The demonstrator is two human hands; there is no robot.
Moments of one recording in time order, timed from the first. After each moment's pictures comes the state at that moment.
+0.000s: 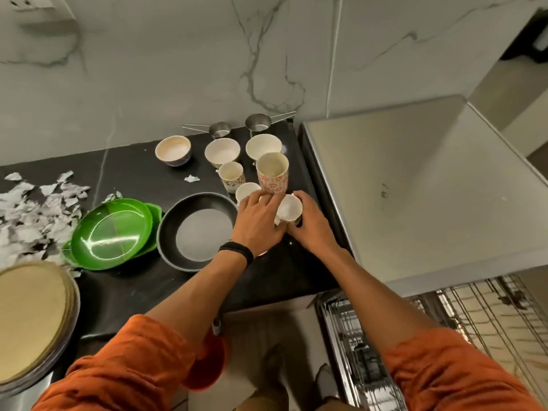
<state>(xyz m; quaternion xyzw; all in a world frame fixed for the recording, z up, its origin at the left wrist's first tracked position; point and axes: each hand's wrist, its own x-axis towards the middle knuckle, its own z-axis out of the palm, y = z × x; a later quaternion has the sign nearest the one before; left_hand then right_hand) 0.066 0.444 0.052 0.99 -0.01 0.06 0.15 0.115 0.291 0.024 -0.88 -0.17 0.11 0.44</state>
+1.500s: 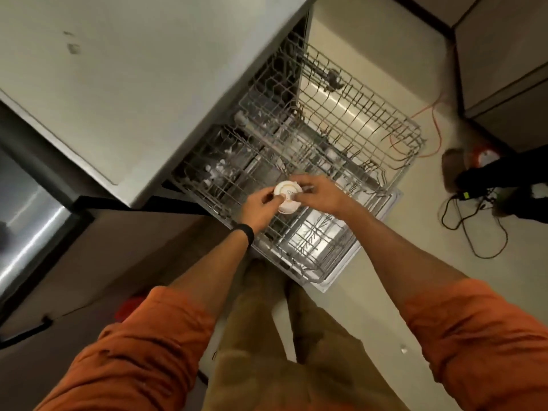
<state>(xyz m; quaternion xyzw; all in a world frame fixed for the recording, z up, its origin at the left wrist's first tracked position) -0.045 0.008 -0.186 0.79 0.09 -0.37 0.48 -0.072 -0.176 -0.175 -0.80 0.15 0.28 0.50</state>
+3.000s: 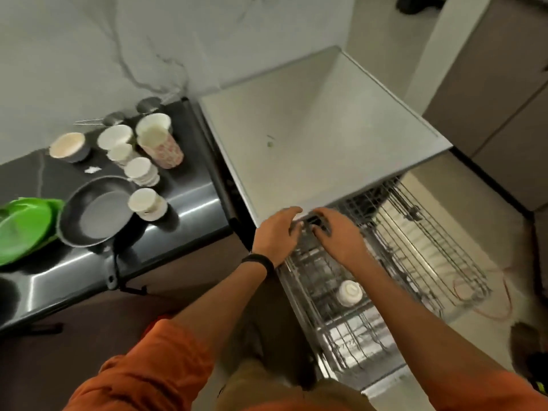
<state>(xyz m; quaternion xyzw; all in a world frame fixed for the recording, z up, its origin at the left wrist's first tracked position) -0.020 0.140 0.017 0.95 -0.05 -0.03 0.31 -0.006 -0.035 -0.003 -0.93 -0.08 0.08 0.35</state>
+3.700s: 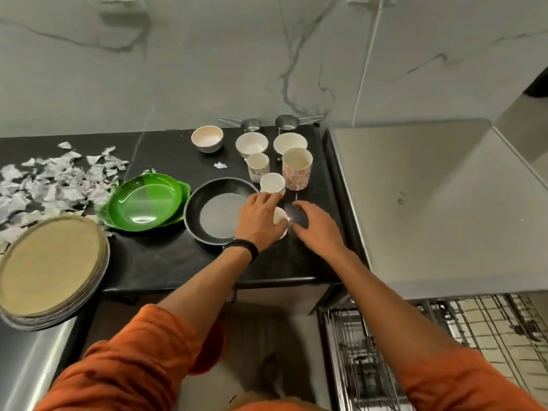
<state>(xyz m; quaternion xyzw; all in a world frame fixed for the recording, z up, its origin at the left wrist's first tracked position) 0.015 0.461 0.045 0.97 0.12 0.06 0.18 0.074 0.302 0.043 -0.91 -0.24 0.13 0.33</state>
